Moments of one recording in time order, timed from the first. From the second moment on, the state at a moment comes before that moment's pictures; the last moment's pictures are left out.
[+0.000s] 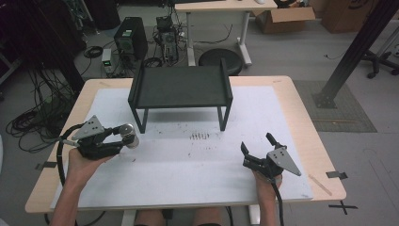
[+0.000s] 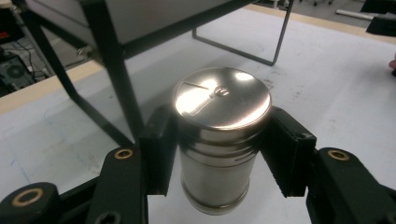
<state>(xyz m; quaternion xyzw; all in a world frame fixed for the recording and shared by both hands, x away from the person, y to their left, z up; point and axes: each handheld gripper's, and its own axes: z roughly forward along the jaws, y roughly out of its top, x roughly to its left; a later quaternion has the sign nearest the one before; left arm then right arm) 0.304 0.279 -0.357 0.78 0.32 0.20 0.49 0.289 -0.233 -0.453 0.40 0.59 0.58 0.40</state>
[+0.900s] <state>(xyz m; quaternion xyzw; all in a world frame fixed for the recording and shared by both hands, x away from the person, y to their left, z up) 0.350 0.230 -0.282 0.80 0.28 0.19 0.50 0.289 -0.233 -0.453 0.40 0.59 0.58 0.40</state>
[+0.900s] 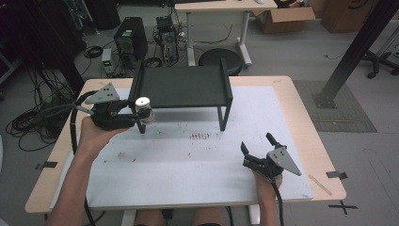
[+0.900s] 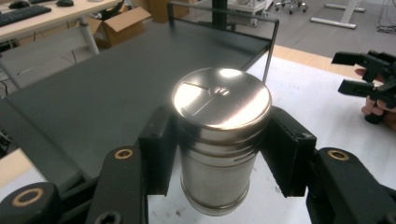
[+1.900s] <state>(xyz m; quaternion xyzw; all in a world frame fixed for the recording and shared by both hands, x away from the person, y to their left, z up) 0.431 0.167 -0.244 0.81 0.26 0.18 0.50 0.289 -0.233 -0.453 0.40 0.59 0.58 0.40</state>
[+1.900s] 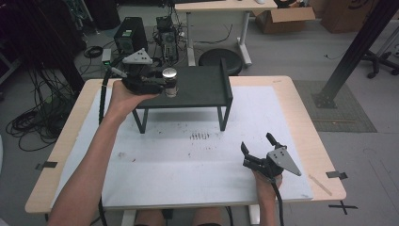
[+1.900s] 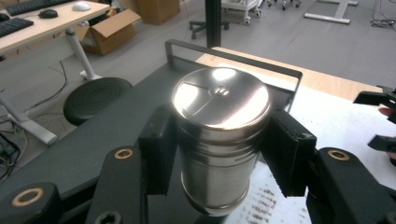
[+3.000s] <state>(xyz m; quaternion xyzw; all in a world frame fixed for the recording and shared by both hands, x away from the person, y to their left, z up) 0.480 0.142 -0.280 0.81 0.30 0.15 0.48 0.289 -0.233 -0.453 0.40 0.59 0.58 0.40</state>
